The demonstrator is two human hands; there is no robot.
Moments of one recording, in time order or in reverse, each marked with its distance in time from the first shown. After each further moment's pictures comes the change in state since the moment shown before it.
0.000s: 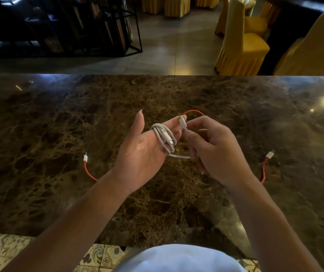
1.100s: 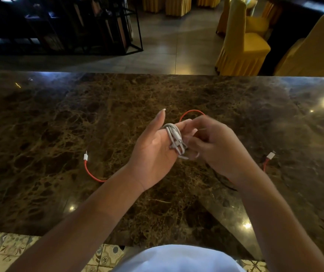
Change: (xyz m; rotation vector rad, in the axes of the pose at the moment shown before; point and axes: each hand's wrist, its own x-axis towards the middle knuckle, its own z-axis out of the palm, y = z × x) left_hand 0.018 -0.011 0.013 -0.081 0.007 -0.054; right_hand 0.017 0.007 -0.010 -0.155 -0.122 -0.057
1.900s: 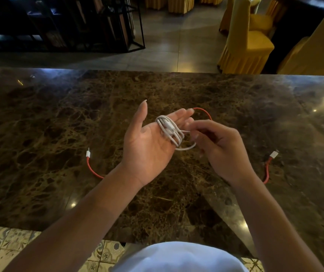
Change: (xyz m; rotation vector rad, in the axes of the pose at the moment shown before) left_hand -0.010 0.009 -0.010 -0.126 0.134 0.090; right_hand -0.007 0.026 0.013 0.088 0.180 -0.255
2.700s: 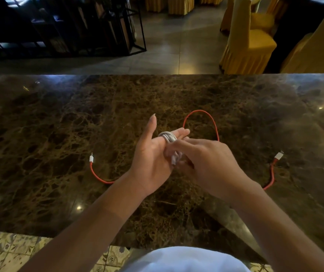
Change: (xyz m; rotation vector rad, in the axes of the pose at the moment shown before) left_hand 0.004 -0.013 -0.010 0.134 0.216 -0.142; right_hand -0.003 -0.027 0.016 -0.737 -0.351 -0.268
